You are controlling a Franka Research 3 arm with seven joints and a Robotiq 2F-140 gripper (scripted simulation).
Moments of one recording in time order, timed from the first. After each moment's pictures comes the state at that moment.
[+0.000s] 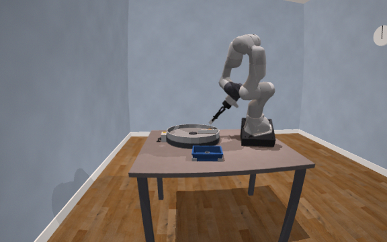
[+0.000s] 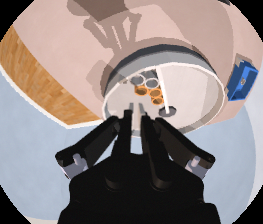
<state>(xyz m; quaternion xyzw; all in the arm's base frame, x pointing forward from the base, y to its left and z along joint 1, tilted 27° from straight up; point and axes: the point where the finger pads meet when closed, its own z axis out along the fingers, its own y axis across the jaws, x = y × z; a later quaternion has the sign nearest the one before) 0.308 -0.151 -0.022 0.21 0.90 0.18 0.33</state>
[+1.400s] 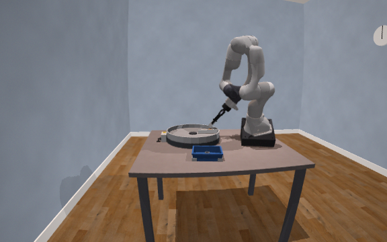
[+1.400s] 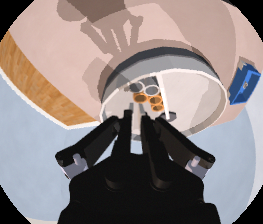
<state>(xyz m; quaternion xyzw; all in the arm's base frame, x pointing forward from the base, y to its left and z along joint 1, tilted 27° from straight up) 0.311 -0.139 -0.040 0.21 0.90 0.18 0.33</state>
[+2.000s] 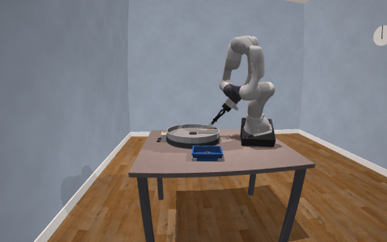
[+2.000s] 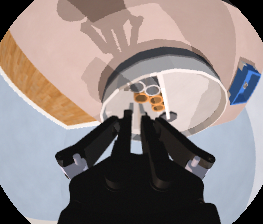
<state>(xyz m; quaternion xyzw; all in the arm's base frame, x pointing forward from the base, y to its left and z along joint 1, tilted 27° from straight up) 0.311 -0.140 -0.041 0.21 0.90 0.18 0.33</state>
